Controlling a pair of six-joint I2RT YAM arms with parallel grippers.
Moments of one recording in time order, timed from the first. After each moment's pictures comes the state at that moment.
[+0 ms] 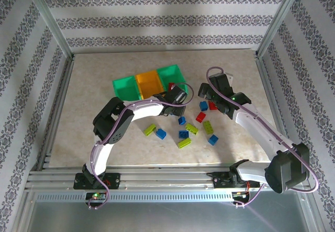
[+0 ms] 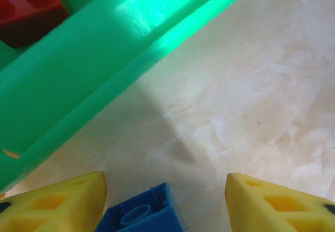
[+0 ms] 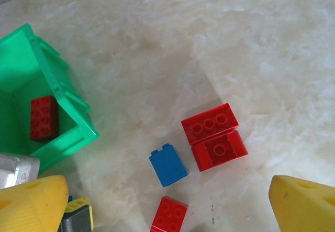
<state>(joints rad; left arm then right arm) -0.76 2.11 1.44 -0.34 -0.15 -0.37 0.39 1.26 1.02 -0.60 0.33 0.63</state>
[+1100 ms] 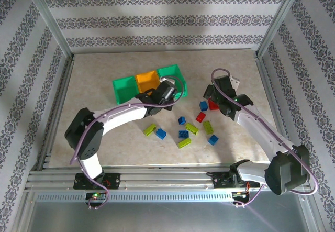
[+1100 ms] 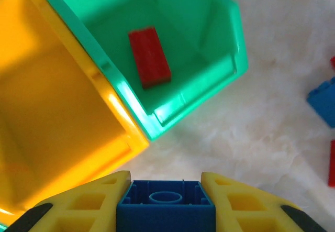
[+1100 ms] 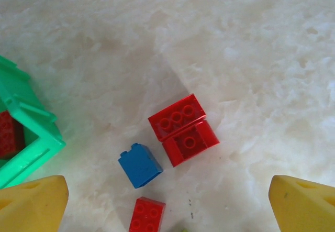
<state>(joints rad) -0.76 1.74 1.28 -0.37 -0.33 -0.34 0.34 1.24 0.98 -0.64 0.37 0.72</state>
